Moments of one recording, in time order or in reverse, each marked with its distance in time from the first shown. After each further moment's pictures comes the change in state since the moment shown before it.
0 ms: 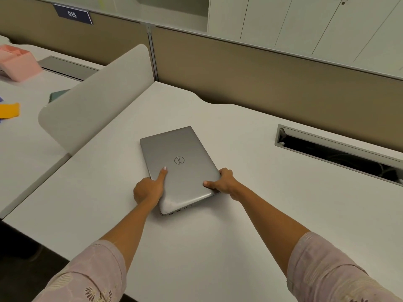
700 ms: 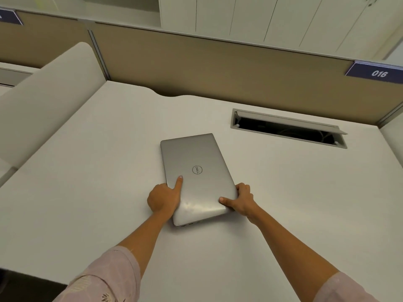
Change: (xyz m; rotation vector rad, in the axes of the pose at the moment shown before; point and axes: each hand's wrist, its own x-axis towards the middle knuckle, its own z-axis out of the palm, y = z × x) left_hand -0.120 0.045 0.089 0.139 -0.043 0.314; right_hand -0.110 0.146 -0.075 -0.001 0.257 0.124
